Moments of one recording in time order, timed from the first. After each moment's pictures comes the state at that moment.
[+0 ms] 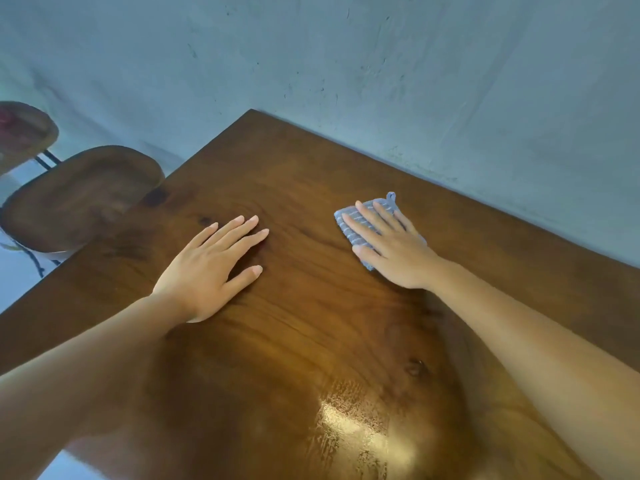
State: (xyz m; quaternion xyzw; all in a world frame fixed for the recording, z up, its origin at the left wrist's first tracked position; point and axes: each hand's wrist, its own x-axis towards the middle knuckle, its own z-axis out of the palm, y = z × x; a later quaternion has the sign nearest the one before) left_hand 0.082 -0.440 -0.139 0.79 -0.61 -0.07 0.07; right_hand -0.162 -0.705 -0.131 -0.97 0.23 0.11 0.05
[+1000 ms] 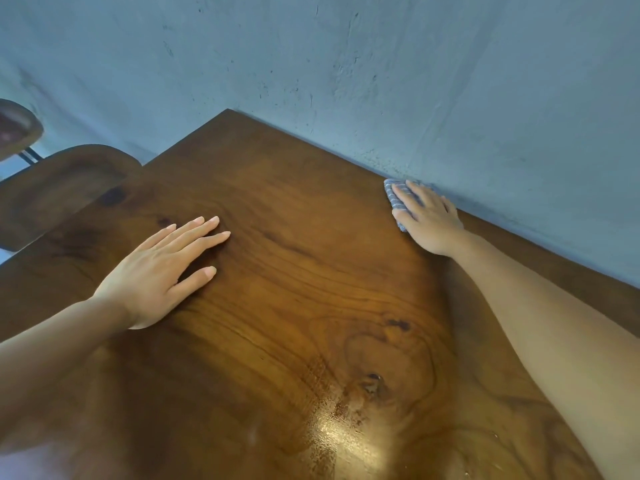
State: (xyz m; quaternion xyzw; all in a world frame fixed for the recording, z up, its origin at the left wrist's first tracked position) left_hand 0.079 -0.441 -0.136 0.79 -0.60 -0.09 0.09; right_hand -0.206 -0.828 -0.127 -0.91 0.40 0.08 0.08
